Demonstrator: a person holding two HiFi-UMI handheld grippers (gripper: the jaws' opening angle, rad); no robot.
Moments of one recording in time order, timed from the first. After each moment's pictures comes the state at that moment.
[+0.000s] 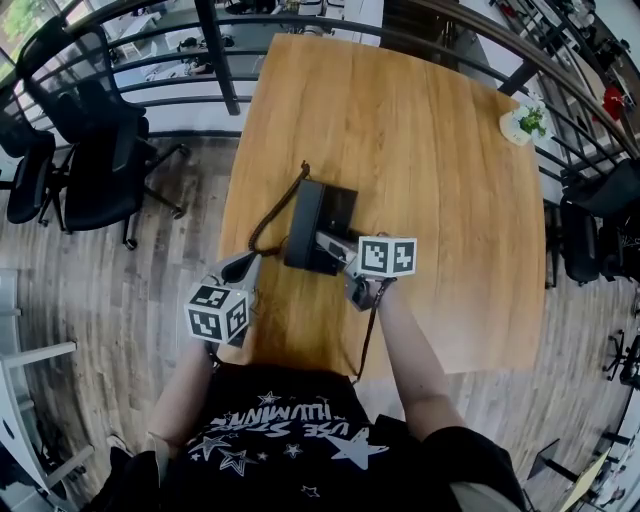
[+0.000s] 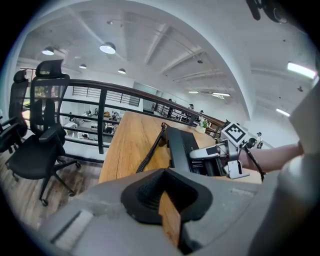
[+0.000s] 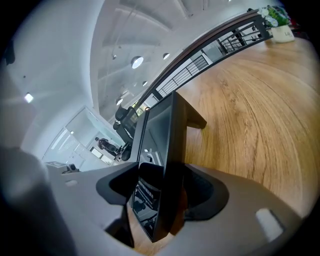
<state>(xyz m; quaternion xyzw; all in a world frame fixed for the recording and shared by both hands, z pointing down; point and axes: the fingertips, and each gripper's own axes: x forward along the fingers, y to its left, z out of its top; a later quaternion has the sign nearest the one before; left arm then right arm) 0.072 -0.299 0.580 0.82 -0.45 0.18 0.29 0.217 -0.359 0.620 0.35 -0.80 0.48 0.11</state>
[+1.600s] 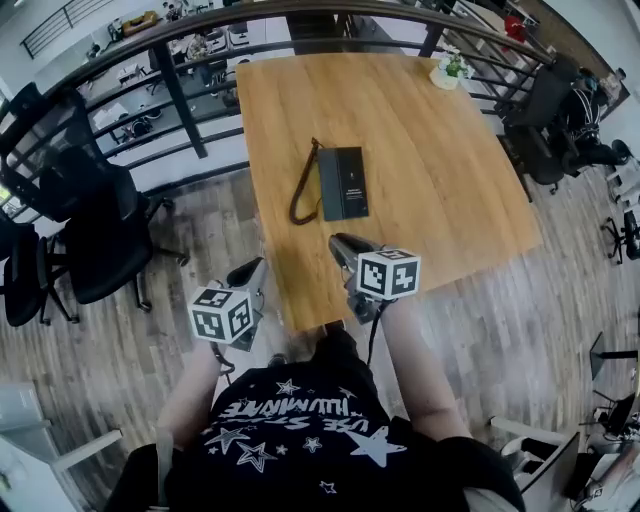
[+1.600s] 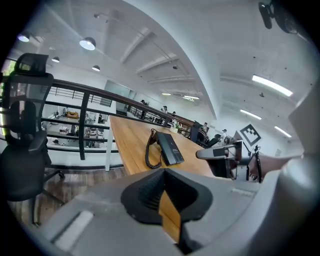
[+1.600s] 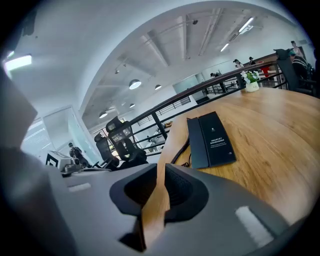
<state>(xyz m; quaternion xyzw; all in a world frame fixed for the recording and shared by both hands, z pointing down) -0.046 -0.230 0.527 0.90 -0.30 0.17 0.27 0.111 -0.223 0.517 0.55 -0.75 0.37 0.06</state>
